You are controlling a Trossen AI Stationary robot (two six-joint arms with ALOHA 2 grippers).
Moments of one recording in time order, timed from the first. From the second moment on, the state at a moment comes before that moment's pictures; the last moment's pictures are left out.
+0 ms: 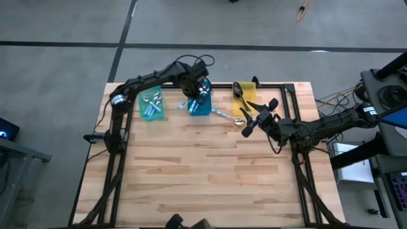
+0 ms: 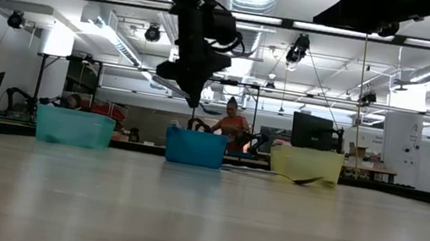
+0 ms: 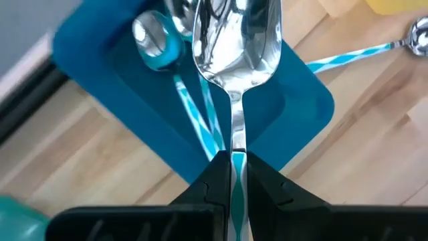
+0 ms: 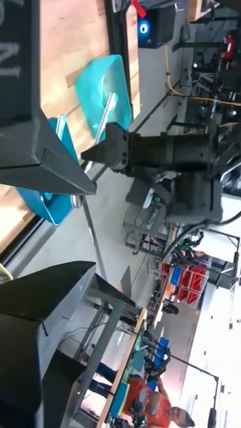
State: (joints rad) left arm 0.53 2.03 1.86 -1.12 0.00 -0.30; right arm 0.17 1.02 0.56 0.49 0.95 -0.26
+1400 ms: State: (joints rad) left arm 0.55 2.21 2.04 -1.17 -0.07 -0.56; right arm 0.17 1.01 0.56 0.44 0.96 -0.27
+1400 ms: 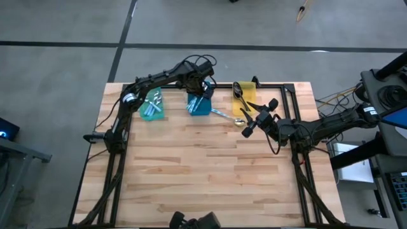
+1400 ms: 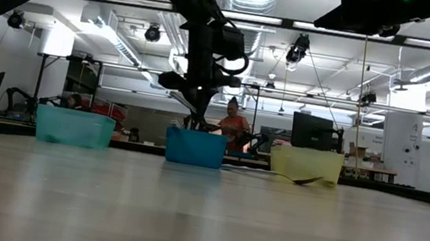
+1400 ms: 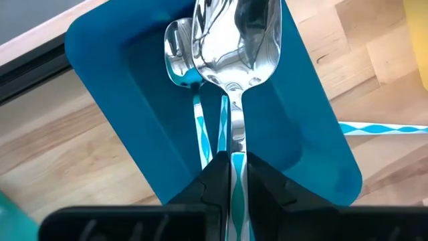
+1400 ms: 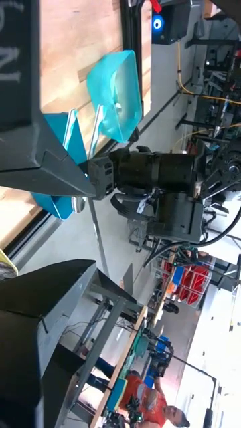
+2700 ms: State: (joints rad) left arm 0.55 2.21 1.96 -1.03 -0.12 -0.53; right arm 0.17 1.01 0.56 0.44 0.96 -0.28
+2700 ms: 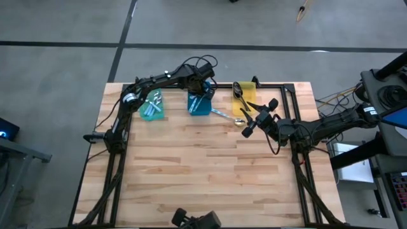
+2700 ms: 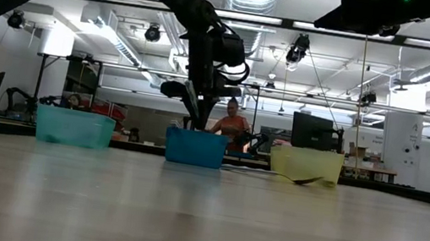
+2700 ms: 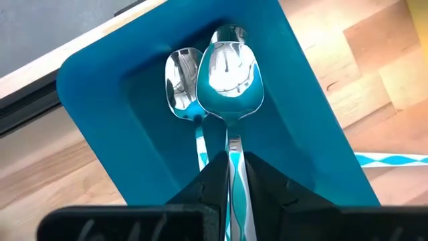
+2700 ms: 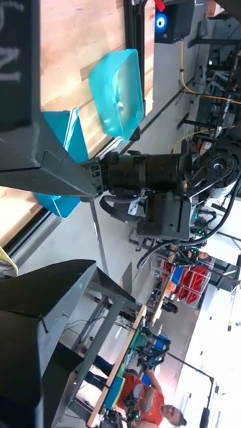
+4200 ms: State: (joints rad) left arm 0.46 2.18 2.04 -1.04 -0.13 -0.29; right arm 0.17 1.01 0.56 0.42 0.95 -0.25
